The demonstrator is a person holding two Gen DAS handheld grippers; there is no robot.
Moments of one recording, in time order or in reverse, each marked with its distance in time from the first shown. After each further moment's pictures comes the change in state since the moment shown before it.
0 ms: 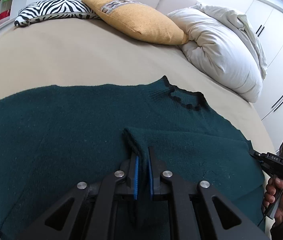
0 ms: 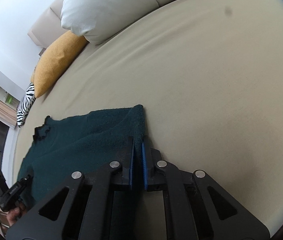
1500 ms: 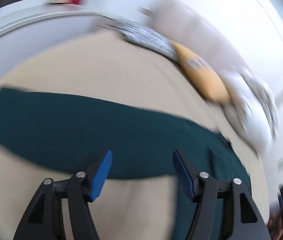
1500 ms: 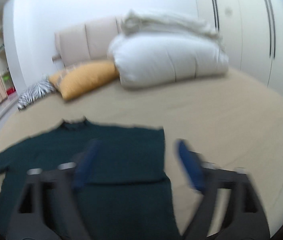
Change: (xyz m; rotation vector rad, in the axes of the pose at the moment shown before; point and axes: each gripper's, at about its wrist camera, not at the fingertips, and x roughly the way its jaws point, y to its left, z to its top) left arm -0.235 0.194 -0.075 -0.397 -0.251 0.188; right arm -0.163 0.140 -0.121 -0.367 -0.482 -0.184
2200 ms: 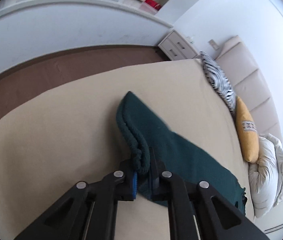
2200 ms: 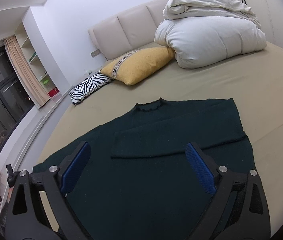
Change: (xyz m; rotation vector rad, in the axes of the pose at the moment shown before) left arm -0.028 0.151 0.038 -0.346 -0.077 0.141; right arm -0.044 0.108 -0.020 0.114 0.205 0.350
